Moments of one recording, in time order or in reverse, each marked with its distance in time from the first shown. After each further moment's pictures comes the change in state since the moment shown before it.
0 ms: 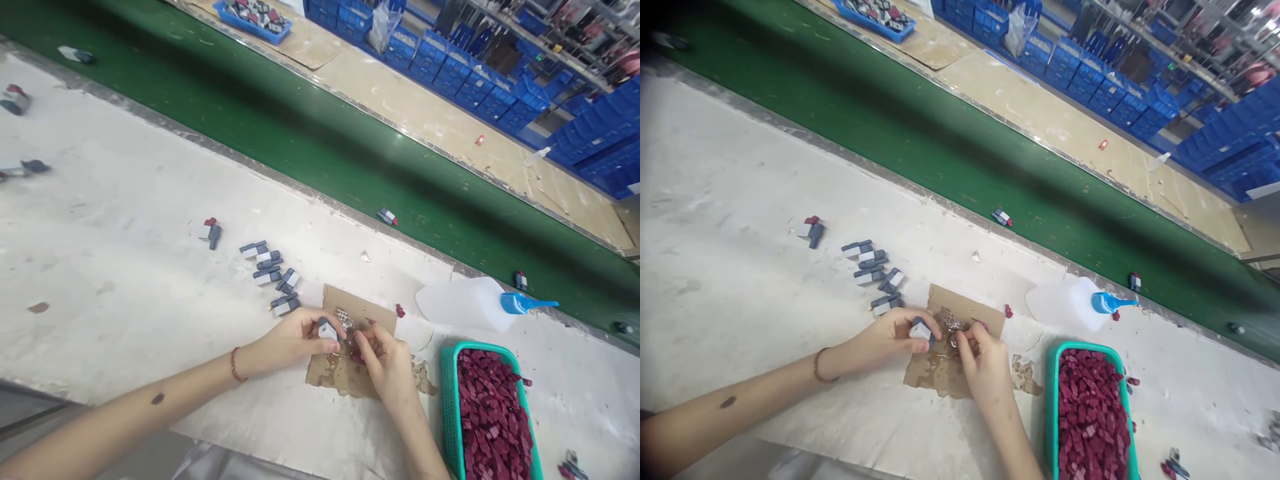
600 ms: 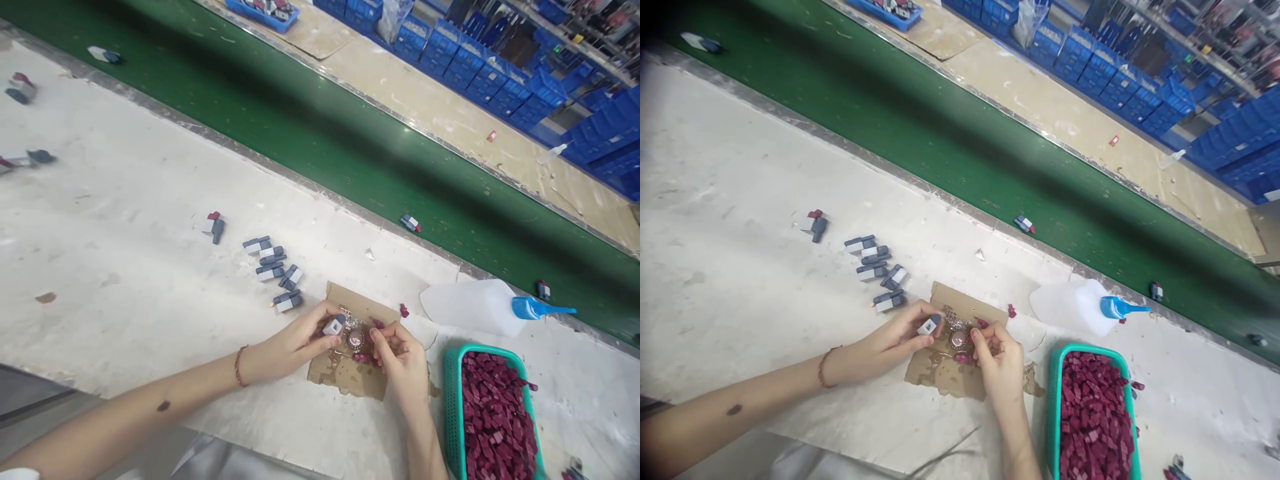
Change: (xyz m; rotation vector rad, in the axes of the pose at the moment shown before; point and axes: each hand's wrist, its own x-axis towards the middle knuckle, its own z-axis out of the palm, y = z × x) left_hand -0.009 -0.011 0.001 0.215 -0.024 0.131; right_hand 0.002 0.001 -0.011 0.247 0.105 0.182
